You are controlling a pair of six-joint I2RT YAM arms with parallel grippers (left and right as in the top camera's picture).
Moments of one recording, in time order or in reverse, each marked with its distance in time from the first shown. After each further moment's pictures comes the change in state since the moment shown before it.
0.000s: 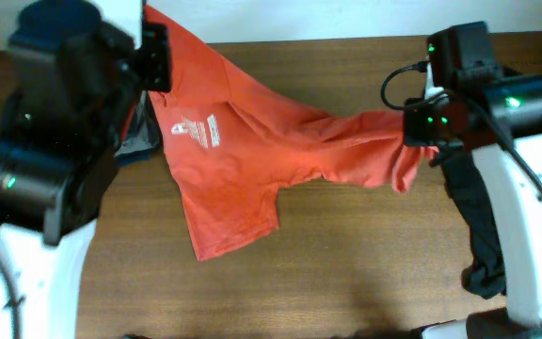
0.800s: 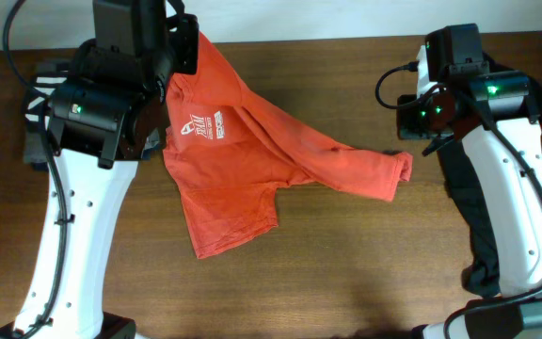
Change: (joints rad) left arm 0.000 0.165 -0.020 0.029 -0.052 0.000; right arm -0.064 0.043 -0.126 0.171 -0.095 -0.083
